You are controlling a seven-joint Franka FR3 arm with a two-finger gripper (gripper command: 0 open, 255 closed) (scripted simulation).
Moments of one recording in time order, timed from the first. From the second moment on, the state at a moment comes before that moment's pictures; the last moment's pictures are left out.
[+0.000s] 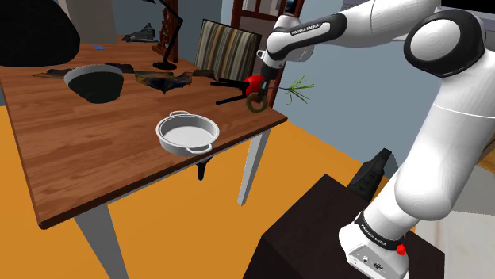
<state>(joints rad) 0.00 0.21 -0.15 -1.85 0.09 2.16 -0.74</state>
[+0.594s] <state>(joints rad) 0.00 0.17 -0.15 -1.77 0.08 2.05 -0.73</state>
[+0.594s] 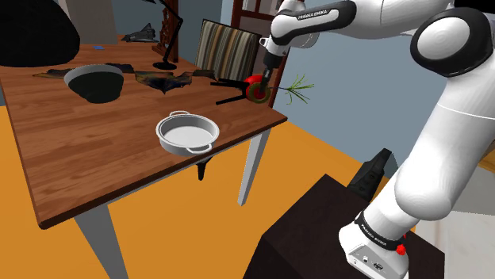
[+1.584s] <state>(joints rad) 0.12 0.16 -0.07 -1.70 0.04 1.97 -0.52</state>
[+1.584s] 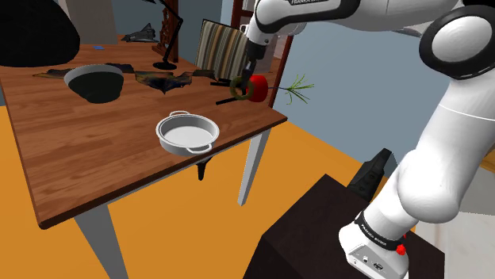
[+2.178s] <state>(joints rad) 0.24 0.23 0.00 -1.59 0.00 1.93 -0.32</state>
